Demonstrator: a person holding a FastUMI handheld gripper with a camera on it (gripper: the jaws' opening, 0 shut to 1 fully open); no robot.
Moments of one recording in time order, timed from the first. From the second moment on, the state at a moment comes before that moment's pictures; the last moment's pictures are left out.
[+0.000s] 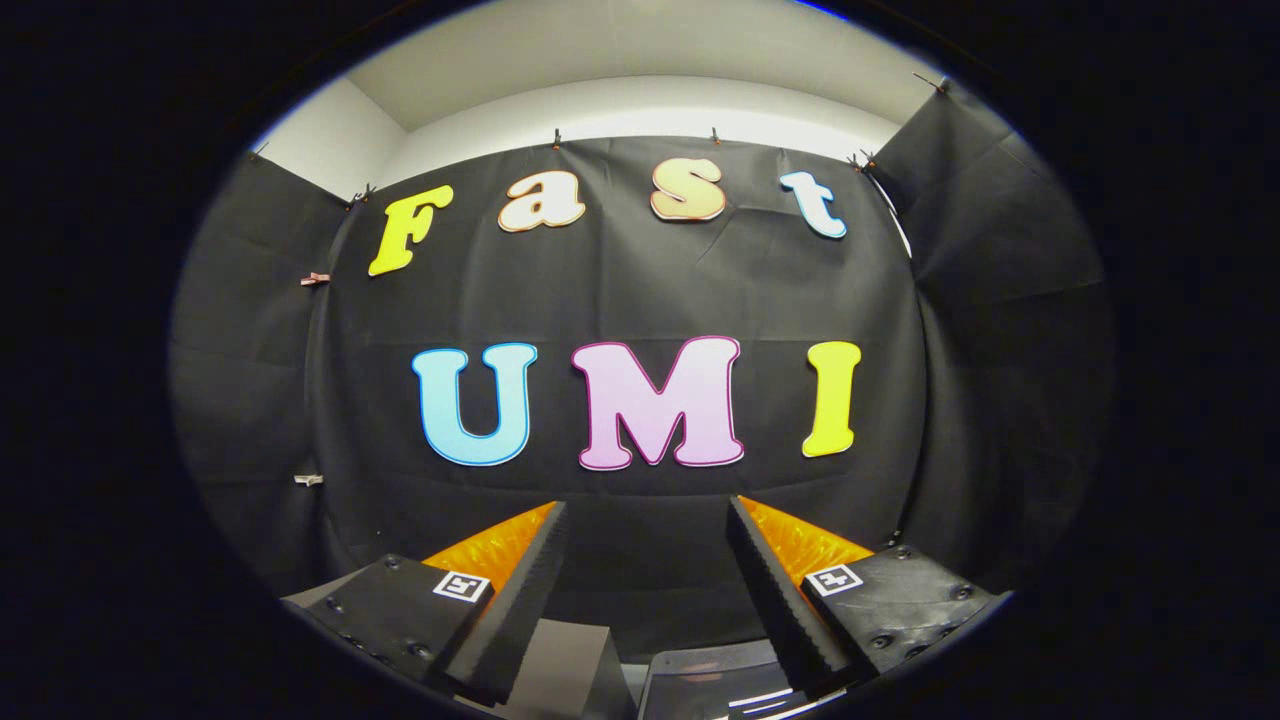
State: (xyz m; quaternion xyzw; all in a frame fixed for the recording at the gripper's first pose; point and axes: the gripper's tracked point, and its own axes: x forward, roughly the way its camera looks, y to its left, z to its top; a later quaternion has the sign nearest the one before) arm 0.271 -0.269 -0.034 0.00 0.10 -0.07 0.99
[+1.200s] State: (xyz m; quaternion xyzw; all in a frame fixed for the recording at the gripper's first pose) arm 0.269 -0.273 -0.049 -0.04 0.10 -0.06 0.99
